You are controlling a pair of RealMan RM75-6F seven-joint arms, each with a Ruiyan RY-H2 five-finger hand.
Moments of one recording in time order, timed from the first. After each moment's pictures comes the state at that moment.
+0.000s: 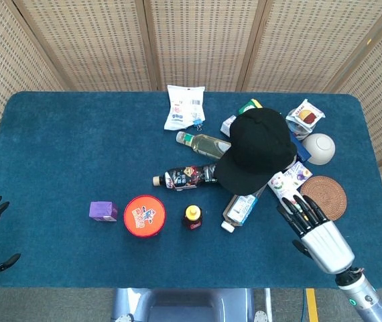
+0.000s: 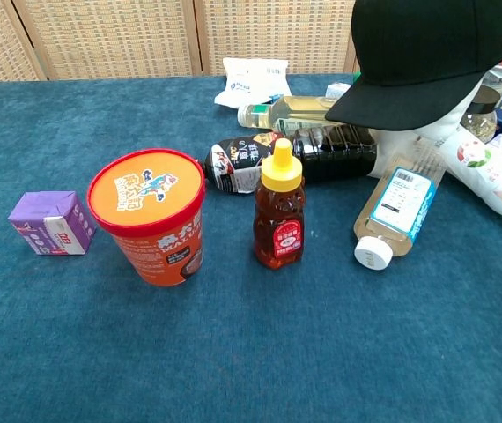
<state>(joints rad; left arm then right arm) 0.01 -0.95 0.06 -1.76 1.67 1.59 -0.11 0.23 -1.28 0.03 -1.35 -1.99 1.62 -0.17</state>
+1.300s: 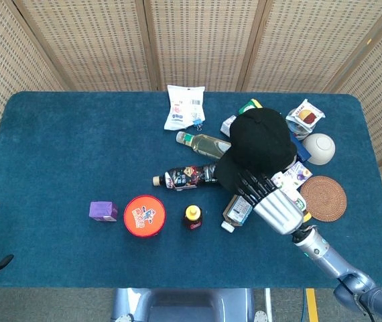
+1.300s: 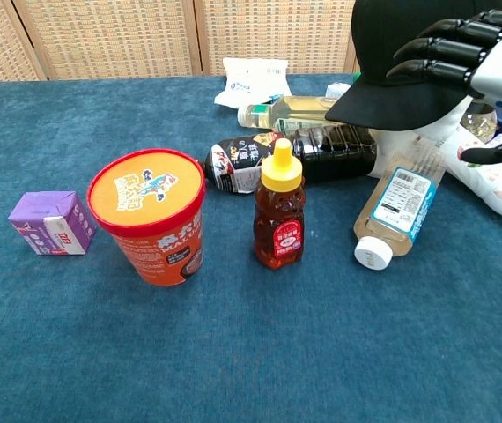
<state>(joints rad) 0.02 -0.93 0.06 -1.76 1.67 1.61 -0.16 0.51 -1.50 0.11 -1.08 -1.97 1.46 -0.38</state>
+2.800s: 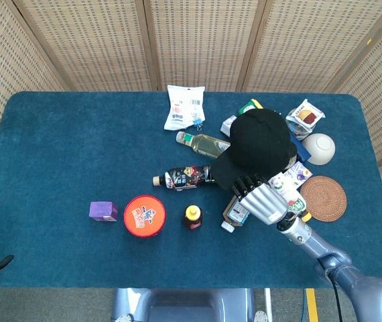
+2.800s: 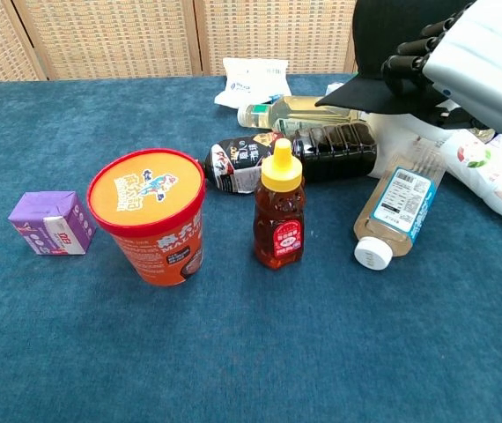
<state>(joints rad) 0.02 -0.91 0.07 -1.75 1.67 1.60 -0.23 0.65 -1.80 0.08 -0.52 -1.94 1.74 -0.24</state>
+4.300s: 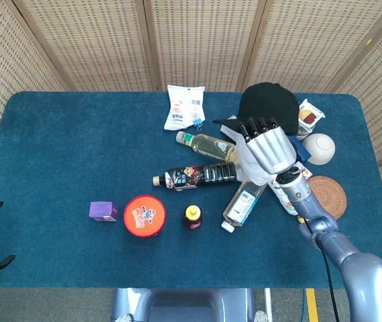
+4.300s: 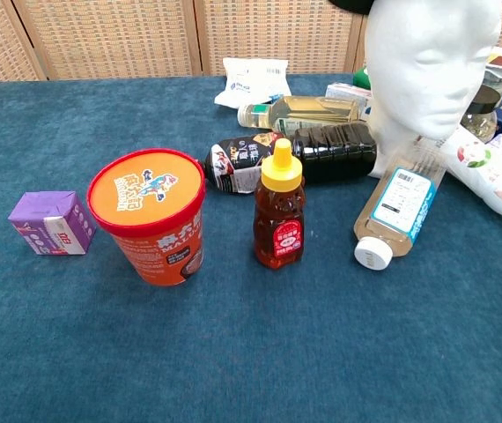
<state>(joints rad) 0.00 -0.89 0.07 -1.76 1.66 1.55 -0.23 0.88 -1.74 0.23 -0.52 -1.65 1.64 -0.20</state>
